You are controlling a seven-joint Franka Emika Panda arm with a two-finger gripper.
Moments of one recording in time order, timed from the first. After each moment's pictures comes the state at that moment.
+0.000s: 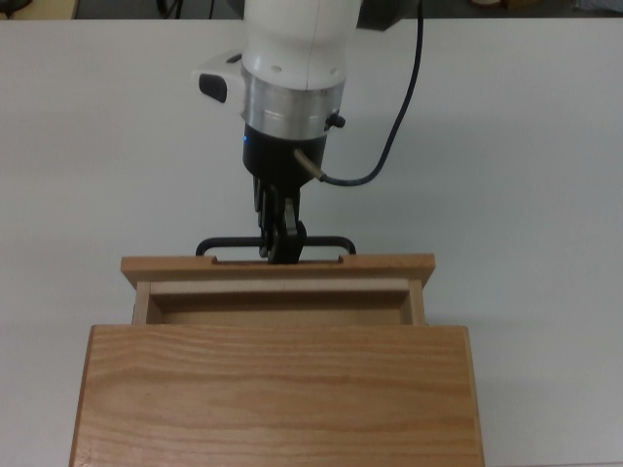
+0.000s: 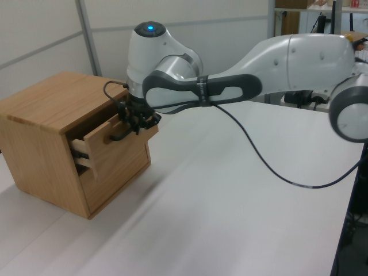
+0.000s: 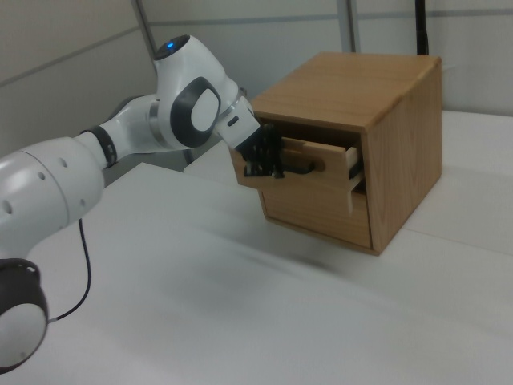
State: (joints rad) arm 0.05 0.47 0.12 -1.24 -0.26 2.10 1.53
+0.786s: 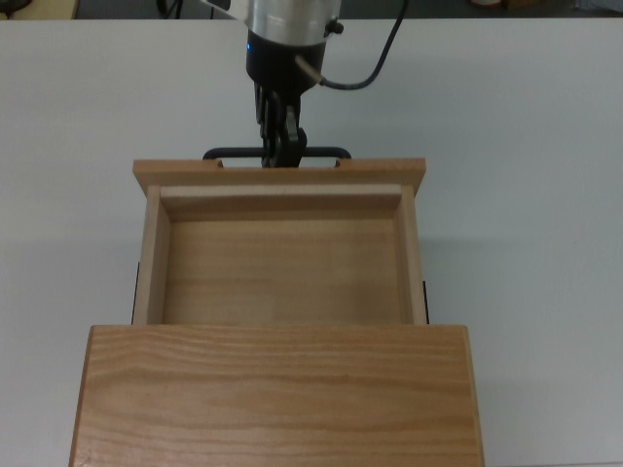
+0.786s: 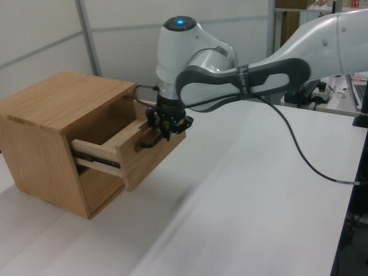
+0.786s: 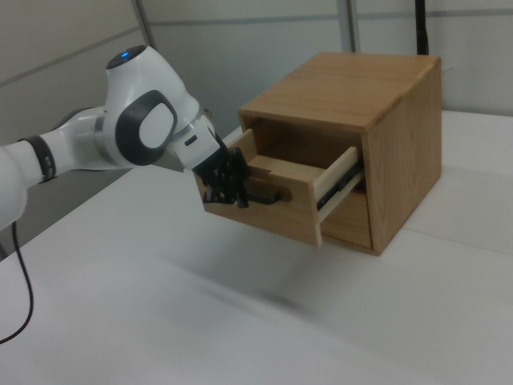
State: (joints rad) arm 0.03 0.13 0.12 -1.67 -0.21 2.11 1.51
